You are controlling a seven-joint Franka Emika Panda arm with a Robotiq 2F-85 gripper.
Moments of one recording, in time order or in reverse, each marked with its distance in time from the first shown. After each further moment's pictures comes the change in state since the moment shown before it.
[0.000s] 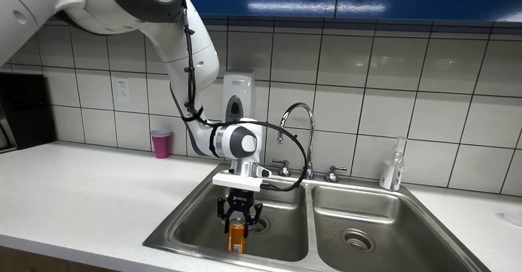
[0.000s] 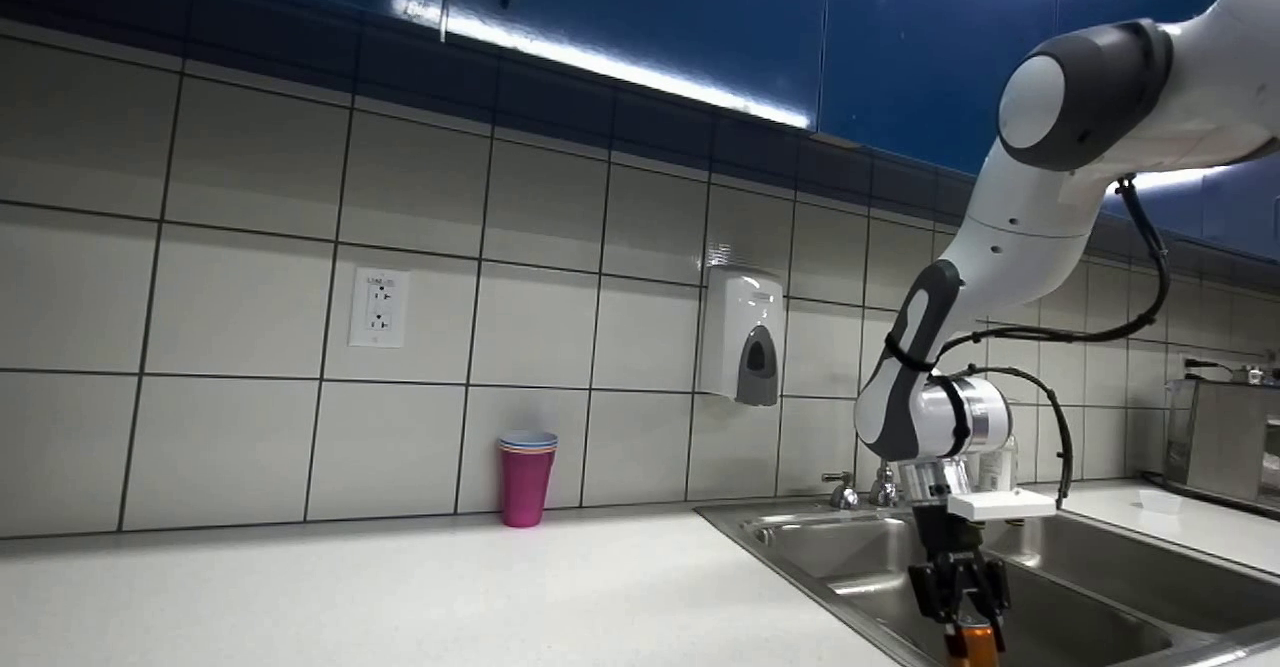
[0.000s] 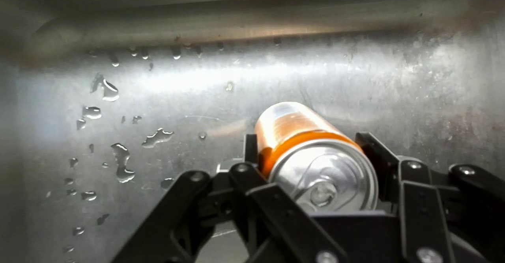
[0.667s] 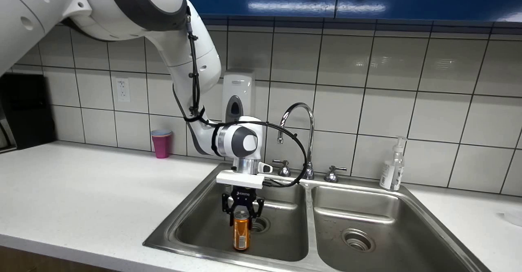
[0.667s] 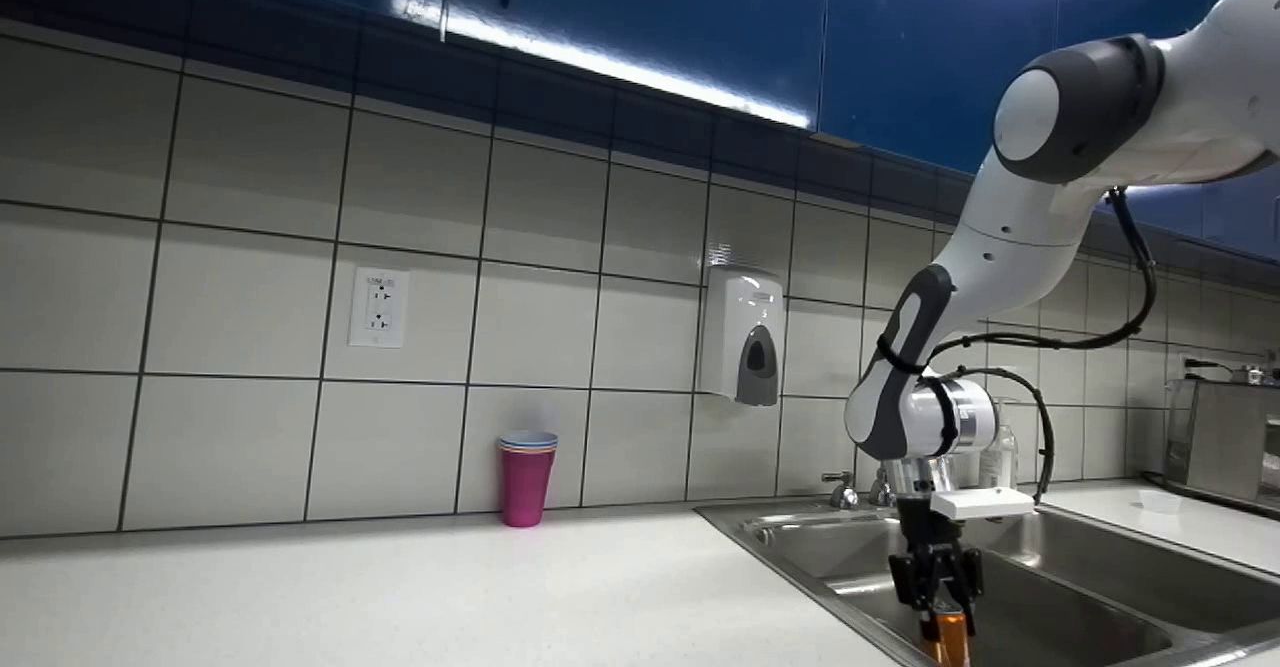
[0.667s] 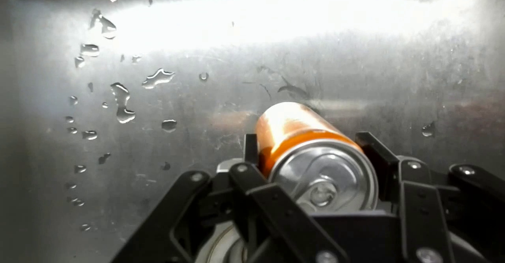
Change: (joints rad) arm -0.016 0.035 0.028 0.061 -0.001 0.064 0.000
